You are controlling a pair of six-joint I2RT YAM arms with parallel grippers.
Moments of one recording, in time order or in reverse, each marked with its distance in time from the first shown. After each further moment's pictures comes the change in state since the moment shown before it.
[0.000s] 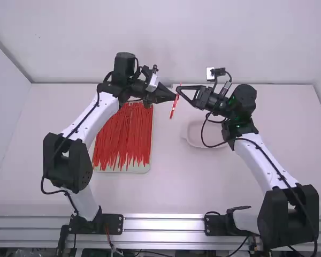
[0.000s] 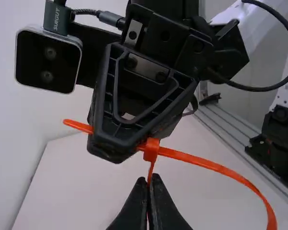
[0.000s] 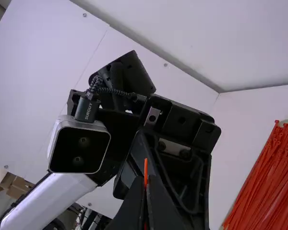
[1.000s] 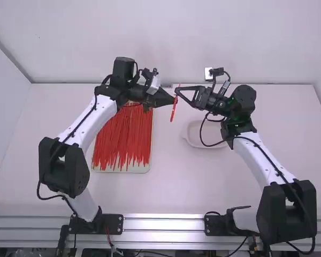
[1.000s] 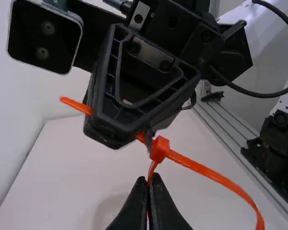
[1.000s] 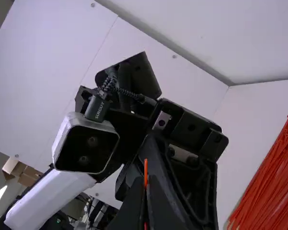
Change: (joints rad) left arm 0.000 -0.047 -0.056 -0.109 -0.080 0.001; right arm 0.000 0.025 -0.001 0.093 -0.053 0.064
